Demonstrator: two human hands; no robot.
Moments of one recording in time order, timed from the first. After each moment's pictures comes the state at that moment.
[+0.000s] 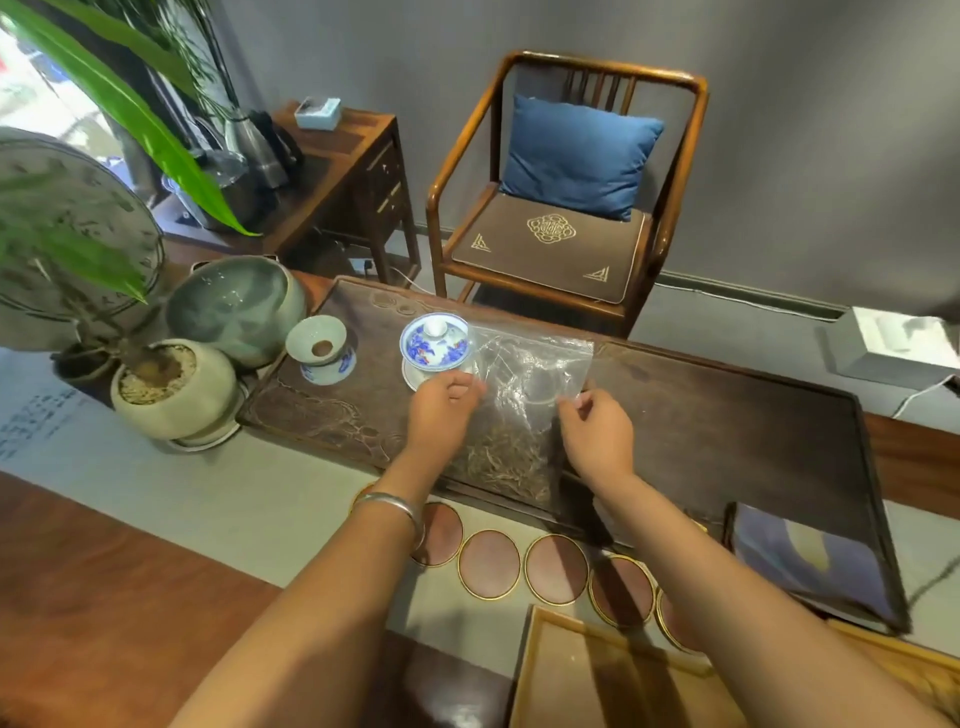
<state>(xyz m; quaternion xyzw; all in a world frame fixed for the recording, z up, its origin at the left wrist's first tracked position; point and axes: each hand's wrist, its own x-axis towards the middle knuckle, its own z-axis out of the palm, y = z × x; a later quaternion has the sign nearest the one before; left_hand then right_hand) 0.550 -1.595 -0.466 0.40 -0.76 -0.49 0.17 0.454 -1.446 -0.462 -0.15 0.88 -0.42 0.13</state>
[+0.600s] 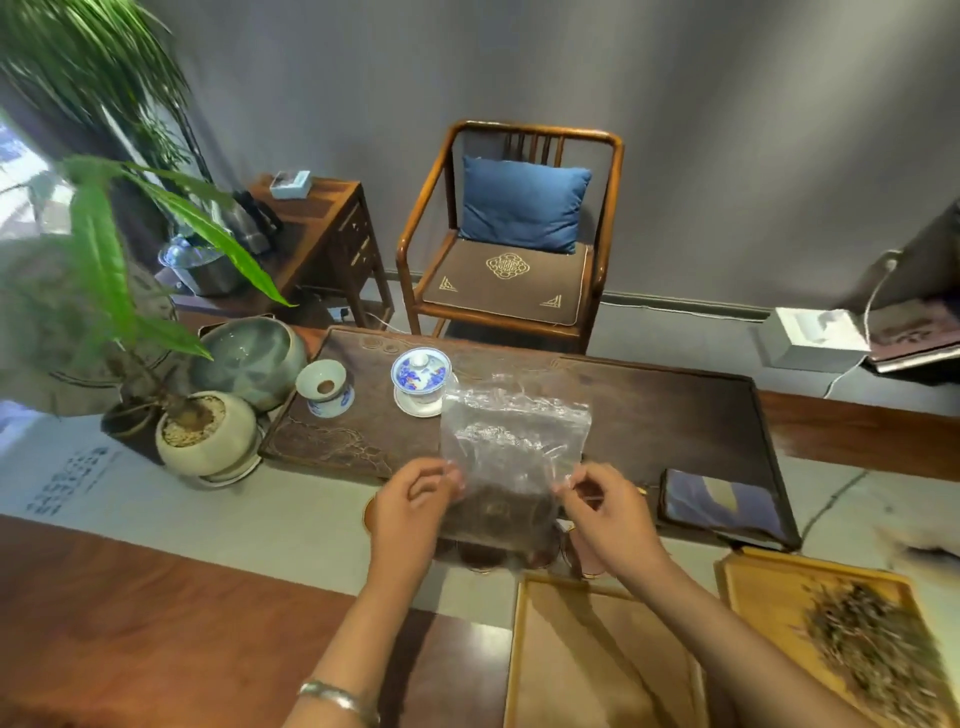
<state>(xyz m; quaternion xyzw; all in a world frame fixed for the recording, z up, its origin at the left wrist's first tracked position) 0.675 -1.505 -0.375 0.33 -0.64 -0.64 0.25 0.554 -1.331 -0.372 -0.24 0.84 -0.47 0.16</state>
